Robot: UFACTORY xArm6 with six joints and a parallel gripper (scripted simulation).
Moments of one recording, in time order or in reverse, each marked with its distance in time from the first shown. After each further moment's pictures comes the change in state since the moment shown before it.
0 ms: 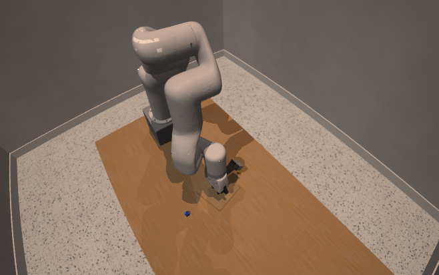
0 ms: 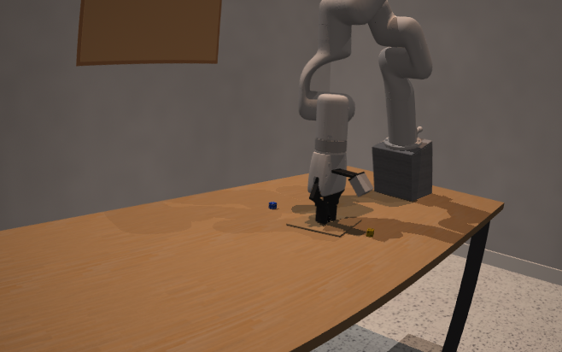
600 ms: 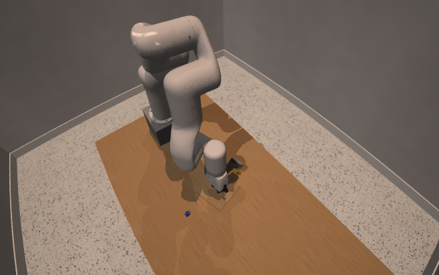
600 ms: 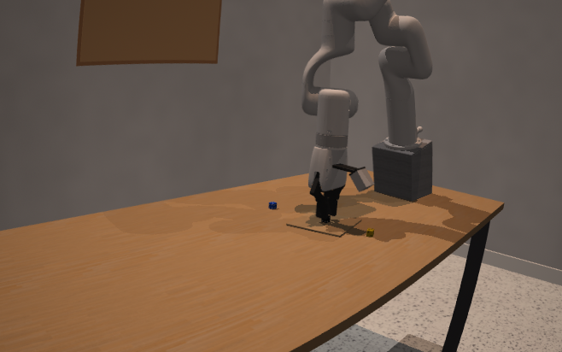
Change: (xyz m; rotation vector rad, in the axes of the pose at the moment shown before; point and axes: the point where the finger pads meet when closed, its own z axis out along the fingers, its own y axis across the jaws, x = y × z) arm 0.000 0.000 -0.012 -0.006 -0.005 0.000
